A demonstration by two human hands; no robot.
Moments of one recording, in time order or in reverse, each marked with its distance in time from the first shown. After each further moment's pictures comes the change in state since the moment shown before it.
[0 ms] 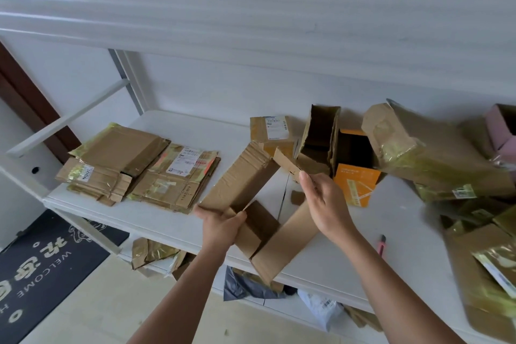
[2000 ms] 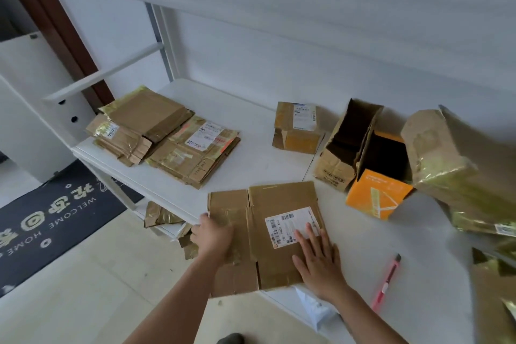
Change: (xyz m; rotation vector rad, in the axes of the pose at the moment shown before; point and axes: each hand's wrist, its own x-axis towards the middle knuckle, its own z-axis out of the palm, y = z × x) left_hand 0.020 -0.069 0.004 0.294 0.282 -0.232; right_hand -0.063 0.160 0.047 -0.780 -0.797 0.164
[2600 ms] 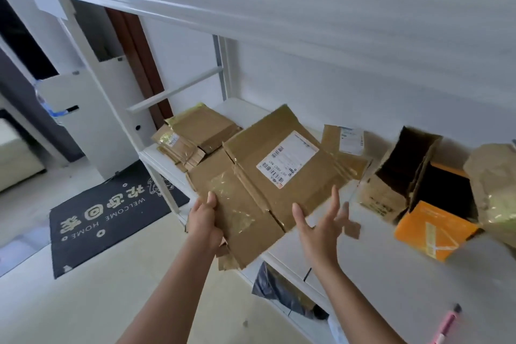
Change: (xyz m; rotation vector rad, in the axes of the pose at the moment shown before) left_hand 0.021 0.020 -0.109 -1.151 -0.079 -0.085; right_hand 0.012 -0.144 -0.087 0.959 0.612 -0.026
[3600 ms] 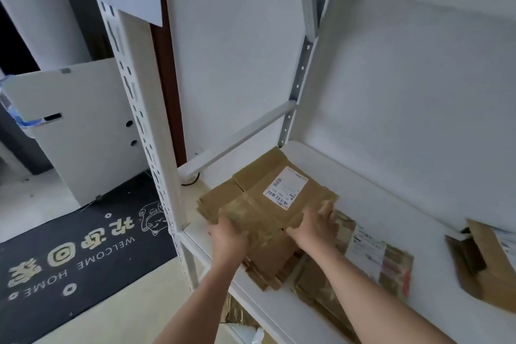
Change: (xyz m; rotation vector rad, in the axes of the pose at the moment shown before) left_hand 0.337 0.200 -0.024 1.032 -0.049 0.264; right_hand 0.236 -0.107 0.397 -0.926 -0.219 0.015
